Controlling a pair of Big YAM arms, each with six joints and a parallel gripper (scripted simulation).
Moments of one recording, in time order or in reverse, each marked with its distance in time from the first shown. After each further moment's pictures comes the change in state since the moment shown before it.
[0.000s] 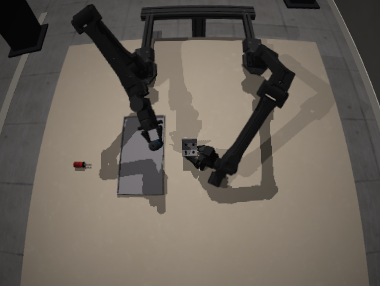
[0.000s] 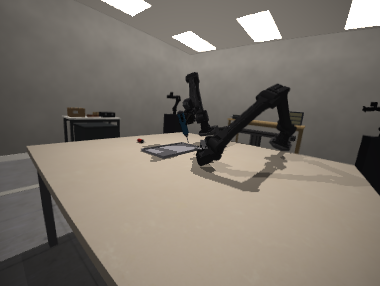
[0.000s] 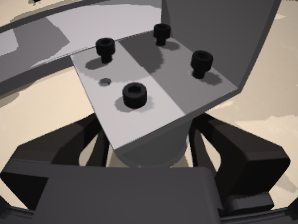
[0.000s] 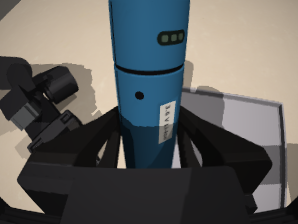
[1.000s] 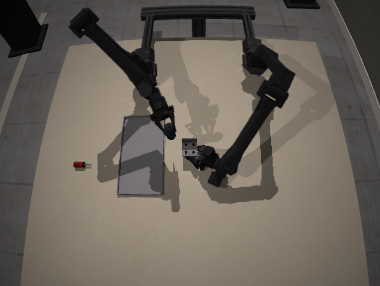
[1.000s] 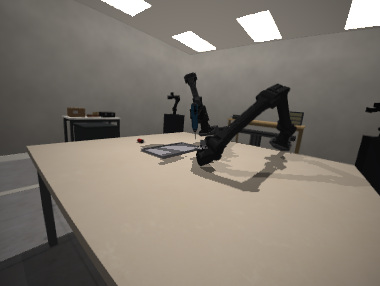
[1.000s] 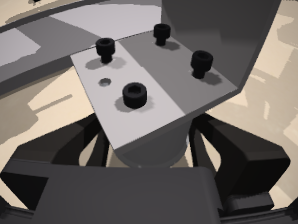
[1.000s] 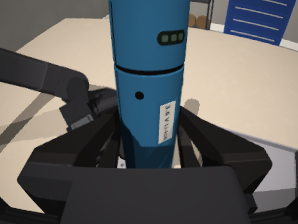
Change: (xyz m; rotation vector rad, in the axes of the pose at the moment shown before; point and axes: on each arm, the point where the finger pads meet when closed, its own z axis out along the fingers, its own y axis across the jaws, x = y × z) left arm 0.000 0.000 0.000 0.000 0.000 0.000; right arm -0.027 0.074 -0.033 -0.120 -0.201 -0.114
